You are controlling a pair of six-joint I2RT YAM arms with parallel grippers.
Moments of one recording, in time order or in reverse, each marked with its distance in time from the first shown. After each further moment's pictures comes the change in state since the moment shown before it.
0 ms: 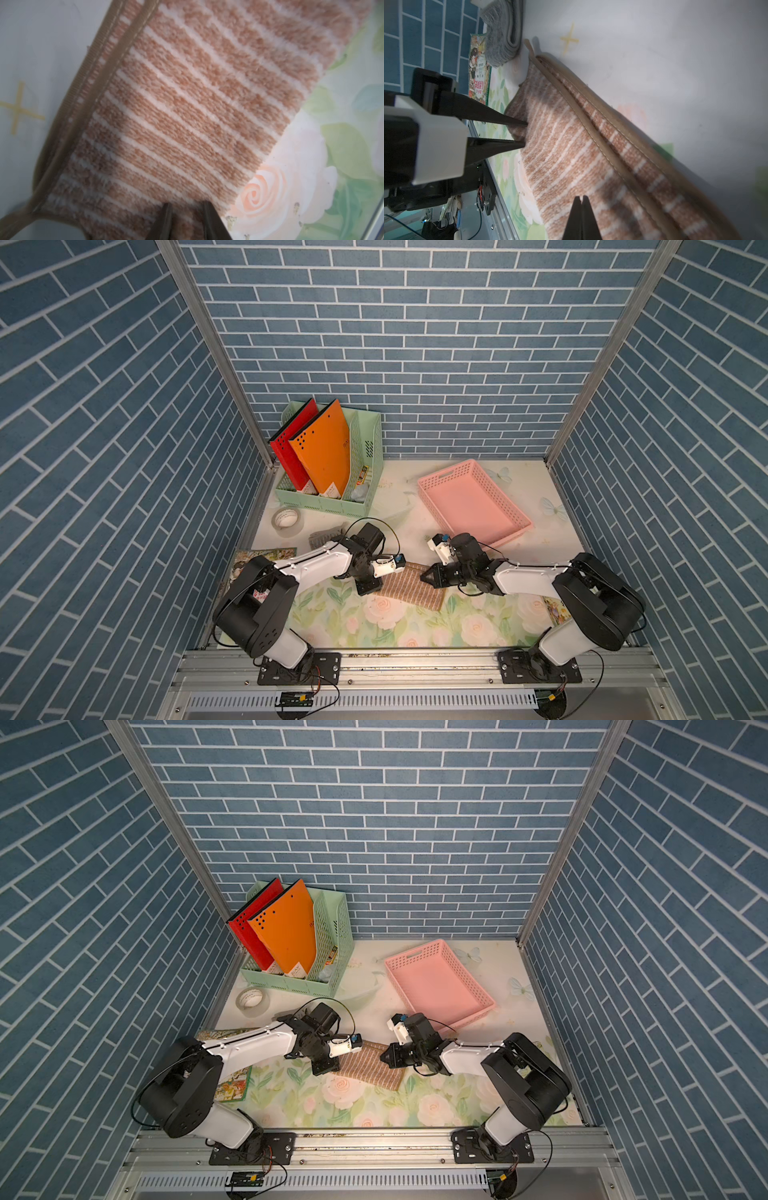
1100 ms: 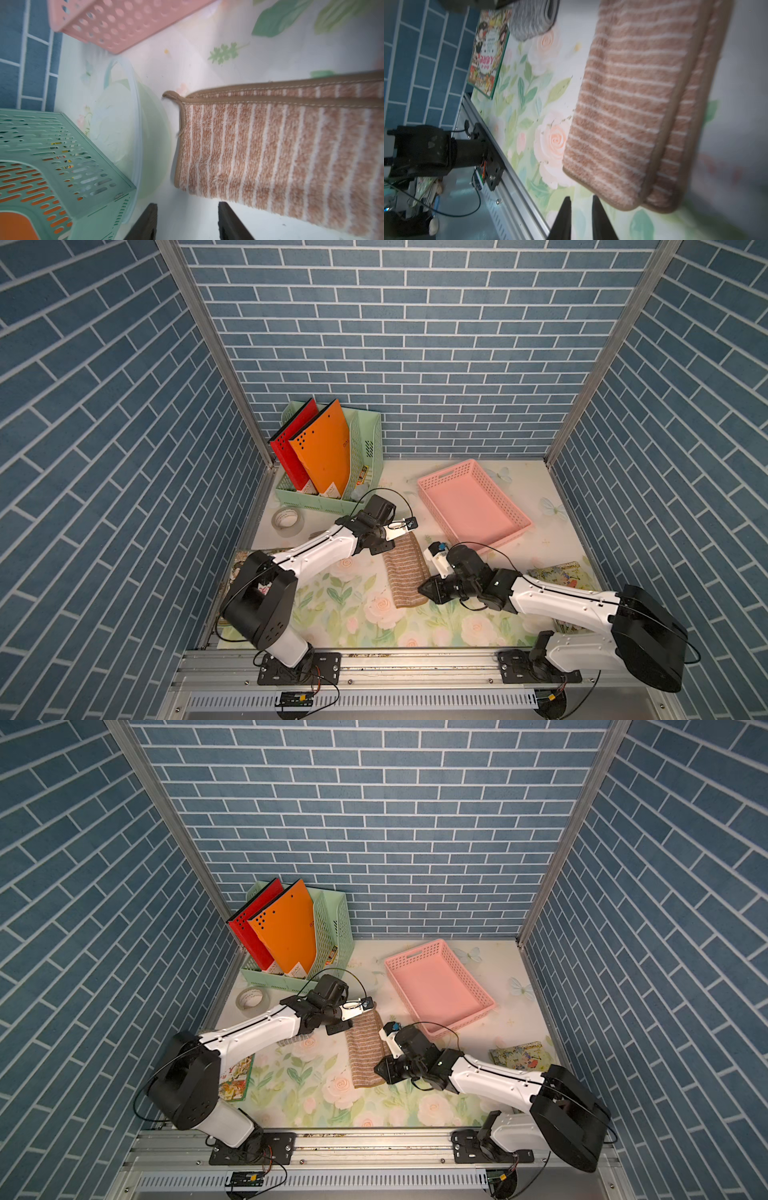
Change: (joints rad) left arm 0.007 -0.015 0.250 0.177 -0.193 0.094; right arm 0.145 -0.314 0.041 -0.286 0.220 -0.035
